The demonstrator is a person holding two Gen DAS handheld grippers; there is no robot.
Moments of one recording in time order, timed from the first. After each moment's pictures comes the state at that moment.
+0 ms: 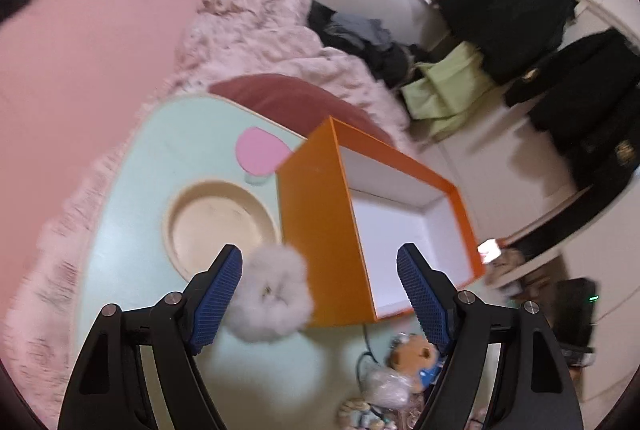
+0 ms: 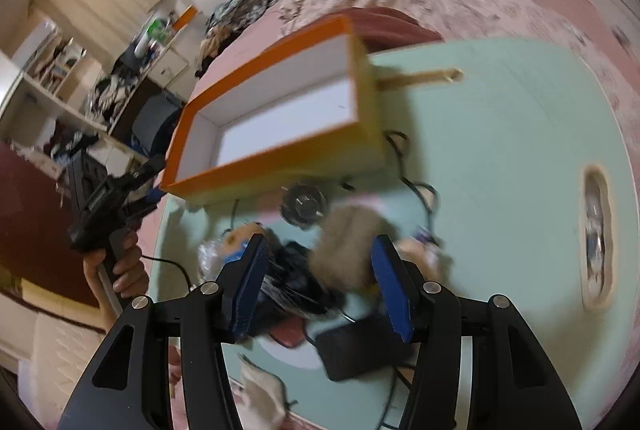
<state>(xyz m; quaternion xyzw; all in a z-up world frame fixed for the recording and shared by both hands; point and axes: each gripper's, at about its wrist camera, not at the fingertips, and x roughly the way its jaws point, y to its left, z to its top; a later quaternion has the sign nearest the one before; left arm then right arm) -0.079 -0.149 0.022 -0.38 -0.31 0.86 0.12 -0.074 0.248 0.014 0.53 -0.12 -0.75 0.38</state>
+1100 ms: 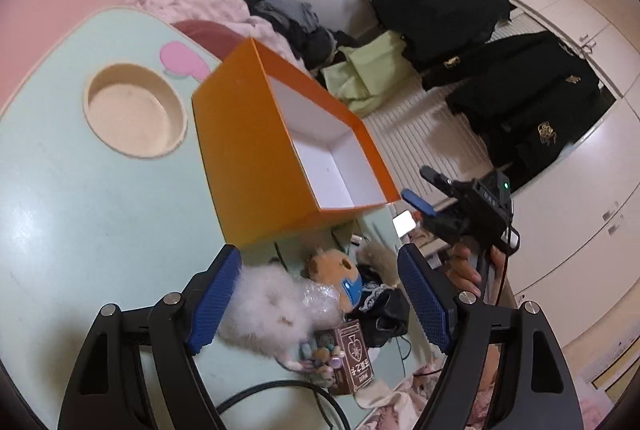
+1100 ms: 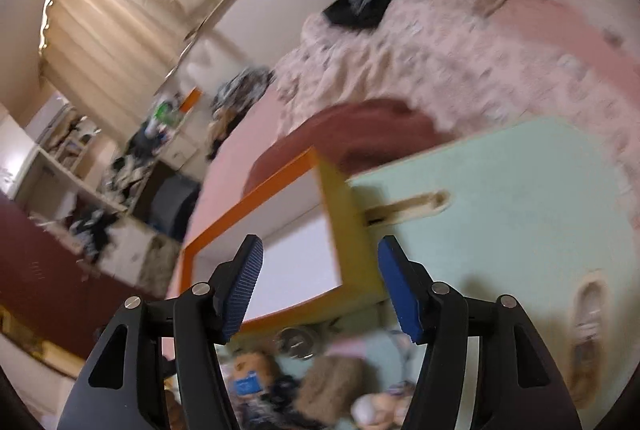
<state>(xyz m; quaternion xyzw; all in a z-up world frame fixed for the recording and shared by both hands) -0.028 -0.101 0.002 -0.34 -0.36 0.83 0.24 -0.161 0.242 0.026 0.47 -0.22 -0.76 0.39</state>
